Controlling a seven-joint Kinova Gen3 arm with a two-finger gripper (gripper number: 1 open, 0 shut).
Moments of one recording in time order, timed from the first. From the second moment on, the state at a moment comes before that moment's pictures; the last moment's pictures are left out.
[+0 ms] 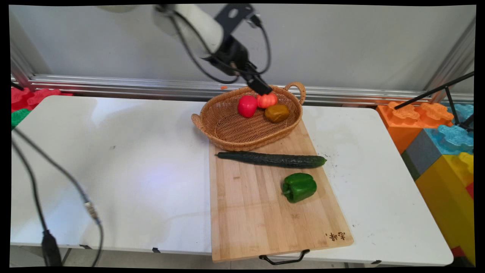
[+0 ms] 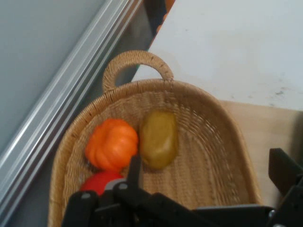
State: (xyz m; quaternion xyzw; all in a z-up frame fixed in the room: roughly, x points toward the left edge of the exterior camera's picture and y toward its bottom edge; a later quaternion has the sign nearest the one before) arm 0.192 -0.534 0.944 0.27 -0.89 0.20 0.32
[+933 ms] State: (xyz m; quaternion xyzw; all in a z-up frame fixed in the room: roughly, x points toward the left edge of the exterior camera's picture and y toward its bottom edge) arm 0.092 -0.613 0.855 0.26 -0.91 0.23 0.23
